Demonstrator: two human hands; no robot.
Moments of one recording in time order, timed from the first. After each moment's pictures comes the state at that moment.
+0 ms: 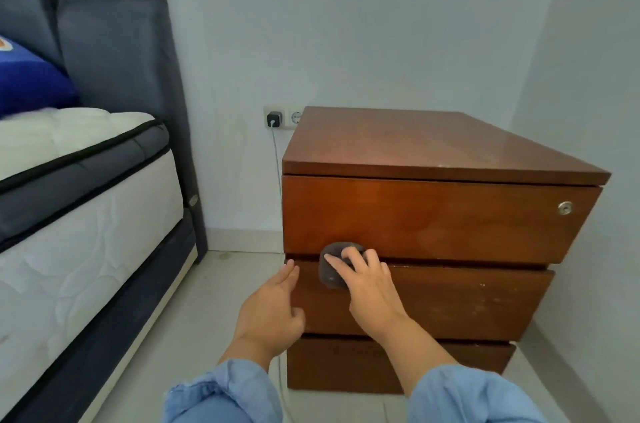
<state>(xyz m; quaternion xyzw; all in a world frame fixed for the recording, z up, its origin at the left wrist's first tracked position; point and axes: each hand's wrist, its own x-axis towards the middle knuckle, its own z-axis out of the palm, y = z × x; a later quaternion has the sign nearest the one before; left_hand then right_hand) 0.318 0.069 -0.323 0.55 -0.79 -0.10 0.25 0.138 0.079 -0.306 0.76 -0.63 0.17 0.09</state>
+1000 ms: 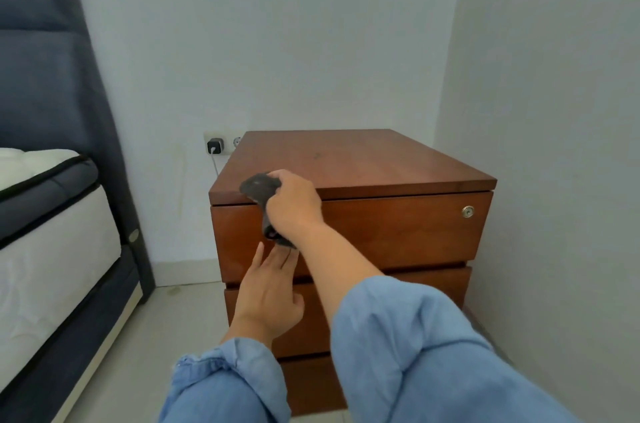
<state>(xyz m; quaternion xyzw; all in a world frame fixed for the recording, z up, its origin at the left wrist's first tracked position) 0.222 0.060 -0.249 0.46 -0.87 0.08 0.14 0.148 0.062 -0.130 0.60 -0.64 0.45 -0.12</state>
